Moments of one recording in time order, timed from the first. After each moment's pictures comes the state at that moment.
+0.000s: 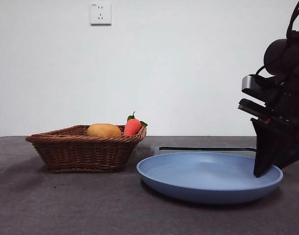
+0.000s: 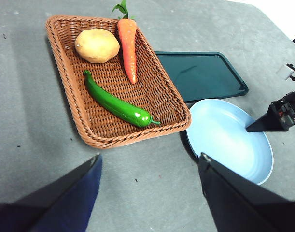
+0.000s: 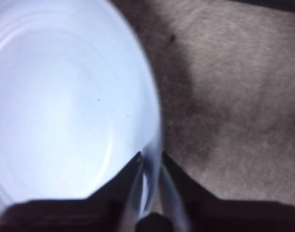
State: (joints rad) left arm -0.01 0.62 0.76 -0.71 0.50 -0.07; right arm 0.21 1.63 0.88 -0.50 -0.37 -0.03
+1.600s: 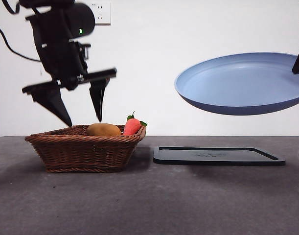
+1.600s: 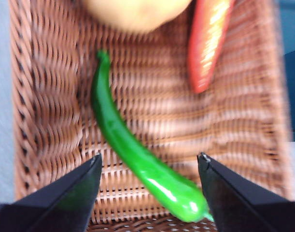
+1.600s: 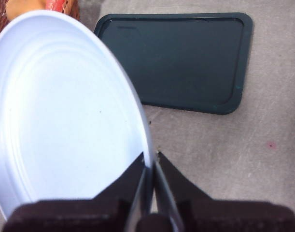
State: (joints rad) left arm -0.39 1.81 1.42 -0.68 -0.01 -0.41; right arm 0.04 1.06 0.89 -0.63 -0.36 0.00
